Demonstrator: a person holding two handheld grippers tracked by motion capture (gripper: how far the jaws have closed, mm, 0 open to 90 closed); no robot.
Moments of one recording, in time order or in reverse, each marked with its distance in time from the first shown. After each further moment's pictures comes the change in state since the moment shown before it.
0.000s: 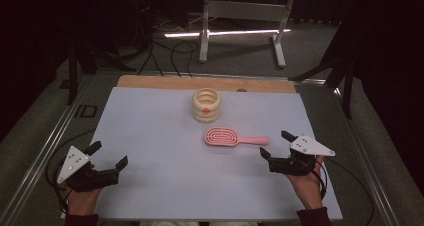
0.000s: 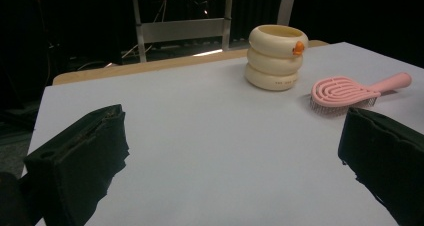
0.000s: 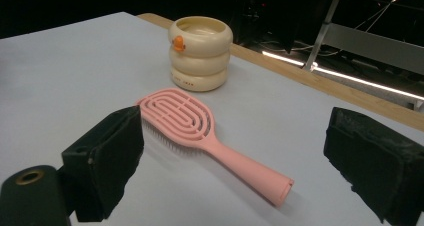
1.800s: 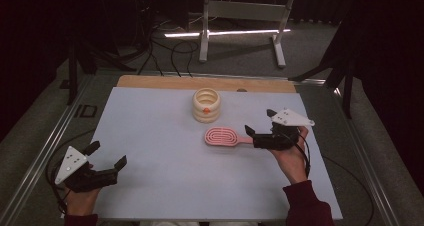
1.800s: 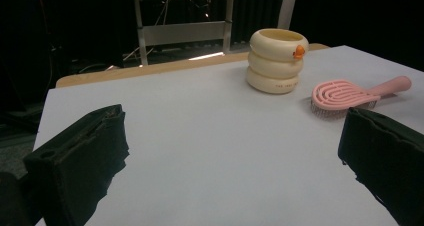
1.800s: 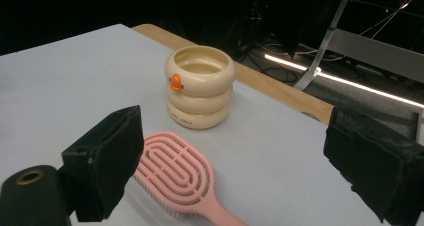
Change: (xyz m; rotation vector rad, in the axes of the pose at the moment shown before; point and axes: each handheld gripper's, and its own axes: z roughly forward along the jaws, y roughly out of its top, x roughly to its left) left arm 0.000 0.001 -0.002 -0.007 0.002 0.002; right arm -0.002 0.053 0.048 0.017 0.009 -0.025
